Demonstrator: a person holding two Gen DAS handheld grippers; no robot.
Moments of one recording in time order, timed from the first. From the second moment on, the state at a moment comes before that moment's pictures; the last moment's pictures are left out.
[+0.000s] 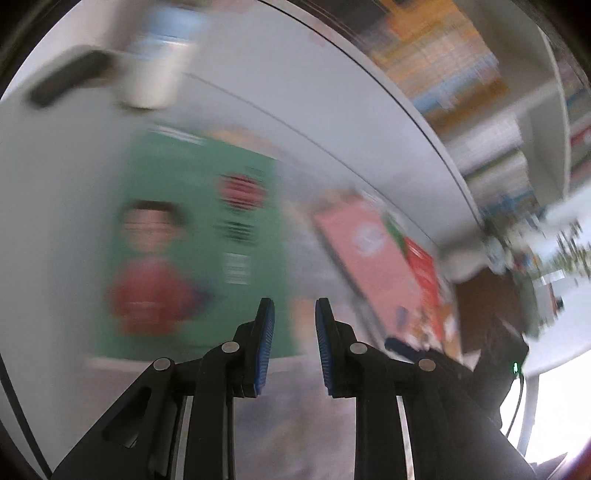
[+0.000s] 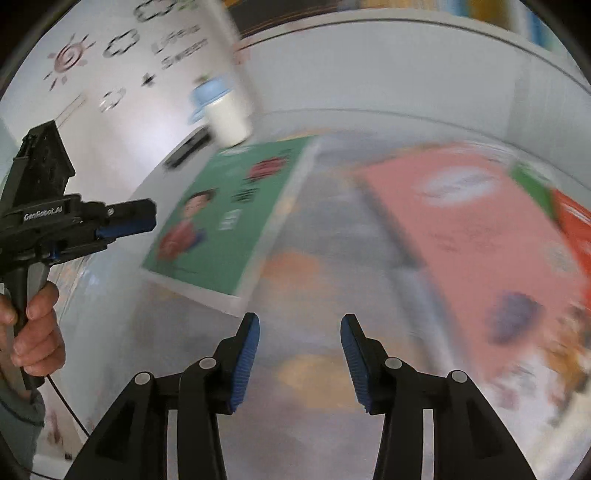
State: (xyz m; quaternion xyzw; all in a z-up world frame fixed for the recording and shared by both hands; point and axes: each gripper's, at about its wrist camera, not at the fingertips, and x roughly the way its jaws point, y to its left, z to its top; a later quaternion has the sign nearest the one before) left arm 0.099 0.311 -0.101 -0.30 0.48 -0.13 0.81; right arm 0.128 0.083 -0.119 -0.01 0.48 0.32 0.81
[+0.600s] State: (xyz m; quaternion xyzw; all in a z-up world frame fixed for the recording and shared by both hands) left arm 0.204 0.179 -0.168 -0.26 0.58 -0.14 0.76; right arm 0.281 -0.073 -0.142 0.06 0.48 0.17 0.86
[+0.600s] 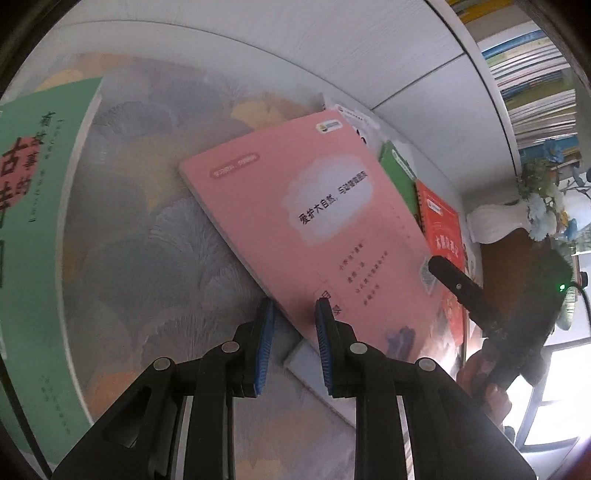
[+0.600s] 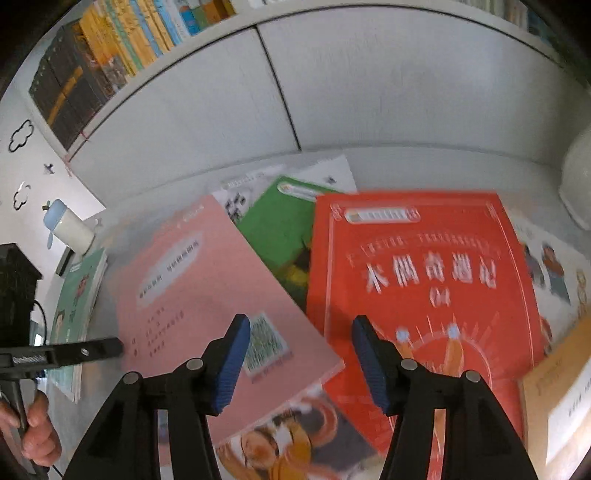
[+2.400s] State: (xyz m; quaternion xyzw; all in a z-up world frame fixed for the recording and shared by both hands) left arm 0.025 0.177 -0.165 -0.22 0.61 -0.24 0.72; right arm 0.028 -0.080 -0.132 0.31 0.48 0.29 0.76
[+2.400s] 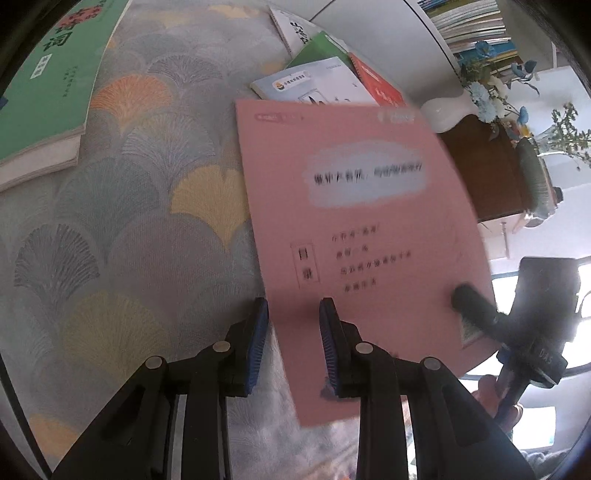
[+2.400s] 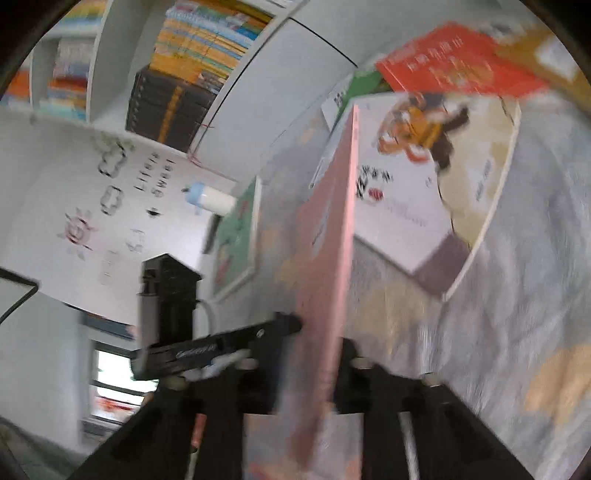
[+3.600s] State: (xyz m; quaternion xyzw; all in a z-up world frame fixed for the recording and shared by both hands) left arm -0.137 0.267 -0.166 -0.28 0.60 -0.04 0.74; right arm -0.034 0.020 -0.152 -0.05 0.58 0.34 0.74
